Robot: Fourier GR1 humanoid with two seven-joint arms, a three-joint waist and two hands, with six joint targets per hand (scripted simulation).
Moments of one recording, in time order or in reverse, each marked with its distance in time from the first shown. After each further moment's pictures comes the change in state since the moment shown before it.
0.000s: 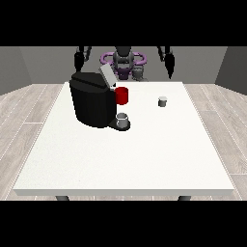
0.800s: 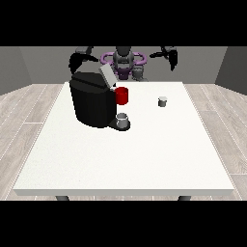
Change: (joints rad) left arm 0.039 0.087 0.013 -0.024 -0.020 -0.142 -0.182; right arm 0.066 0.044 -0.066 0.042 -0.032 -0.057 -0.098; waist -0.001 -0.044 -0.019
